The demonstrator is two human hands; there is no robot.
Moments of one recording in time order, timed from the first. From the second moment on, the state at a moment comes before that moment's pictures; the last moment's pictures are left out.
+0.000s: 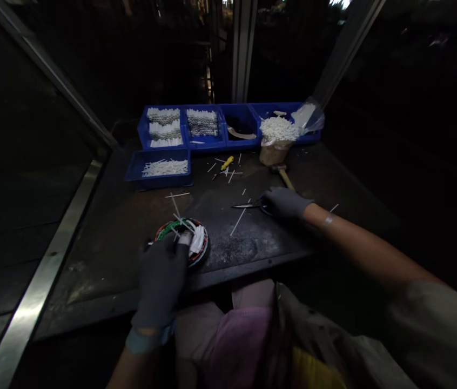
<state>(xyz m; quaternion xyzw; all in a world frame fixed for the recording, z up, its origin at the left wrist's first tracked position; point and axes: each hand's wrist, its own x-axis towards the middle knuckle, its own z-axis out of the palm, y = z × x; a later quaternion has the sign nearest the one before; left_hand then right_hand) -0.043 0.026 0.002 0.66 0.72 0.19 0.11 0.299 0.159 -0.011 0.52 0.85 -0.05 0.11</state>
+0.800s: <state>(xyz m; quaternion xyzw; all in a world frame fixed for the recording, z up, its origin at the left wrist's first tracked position) -0.074 0.016 0.016 0.62 0.62 0.40 0.24 0.204 0.079 0.070 0.41 0.89 -0.11 0.18</state>
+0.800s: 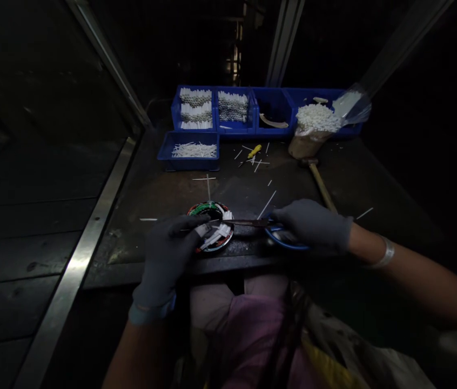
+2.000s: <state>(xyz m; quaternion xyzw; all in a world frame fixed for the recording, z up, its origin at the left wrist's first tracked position) -0.146 0.206 0.038 0.64 0.65 0.35 0.19 0.209 0.057 0.027 0.37 0.85 -0.37 0.01</state>
